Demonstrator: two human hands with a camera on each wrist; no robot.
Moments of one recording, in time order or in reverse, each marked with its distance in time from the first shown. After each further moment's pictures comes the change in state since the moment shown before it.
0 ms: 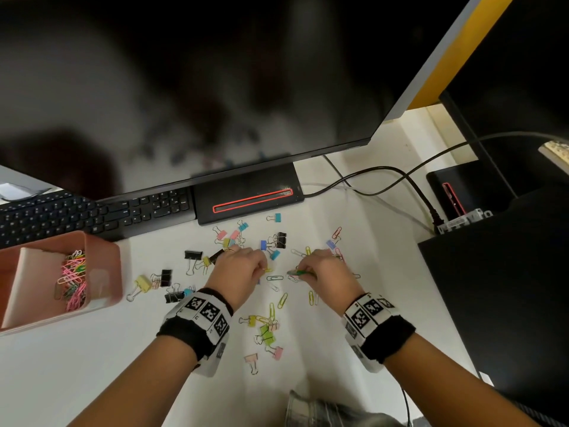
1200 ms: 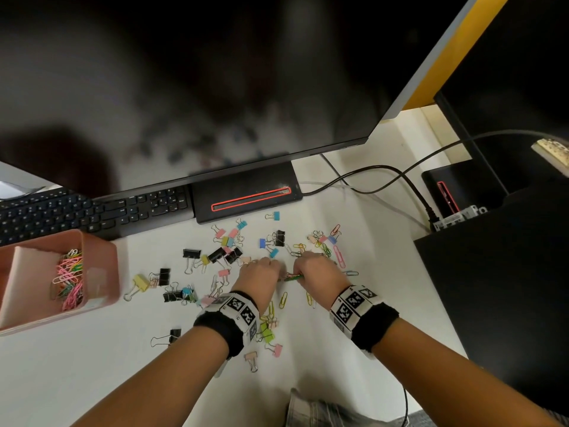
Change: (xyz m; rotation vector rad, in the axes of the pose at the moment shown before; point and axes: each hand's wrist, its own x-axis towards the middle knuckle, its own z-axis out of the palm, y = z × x) left_hand 0.008 0.030 0.027 0.247 -0.299 -0.031; right_hand 0.011 -0.009 0.013 -0.317 -0.154 -0.003
